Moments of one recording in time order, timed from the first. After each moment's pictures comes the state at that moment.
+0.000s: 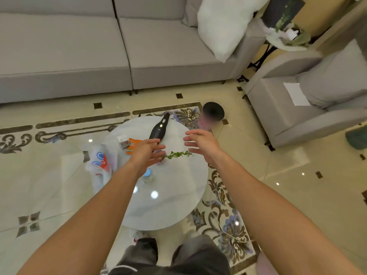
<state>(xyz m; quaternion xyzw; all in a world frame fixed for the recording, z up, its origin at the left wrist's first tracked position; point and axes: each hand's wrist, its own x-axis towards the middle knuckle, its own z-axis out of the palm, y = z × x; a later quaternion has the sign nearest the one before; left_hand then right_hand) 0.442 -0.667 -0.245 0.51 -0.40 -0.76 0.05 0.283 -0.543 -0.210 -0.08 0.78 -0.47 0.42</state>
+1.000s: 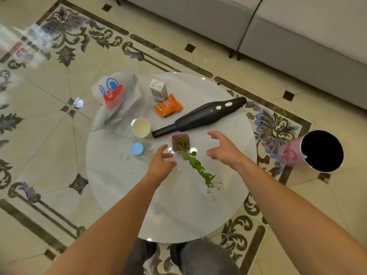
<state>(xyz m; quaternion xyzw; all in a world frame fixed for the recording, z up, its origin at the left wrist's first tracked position) 0.337 -0.608 -0.583 0.74 -0.29 -0.59 0.17 0.108 -0.665 -0.579 -0.48 0.66 -0.07 0.57</state>
